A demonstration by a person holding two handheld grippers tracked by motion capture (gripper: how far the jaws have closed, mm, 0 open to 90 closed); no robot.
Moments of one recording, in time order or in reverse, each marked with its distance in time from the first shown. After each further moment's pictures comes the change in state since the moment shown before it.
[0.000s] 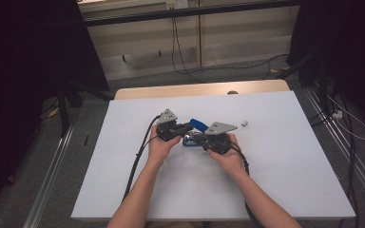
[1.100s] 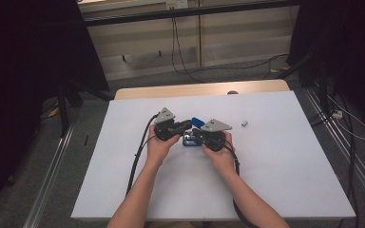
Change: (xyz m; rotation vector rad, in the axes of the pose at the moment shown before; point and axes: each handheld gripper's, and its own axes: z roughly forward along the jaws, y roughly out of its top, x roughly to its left) left arm 0.000 0.004 -0.008 -0.026 0.022 -0.030; right arm 0.001 0.004 0.019 -0.055 -0.164 0.033
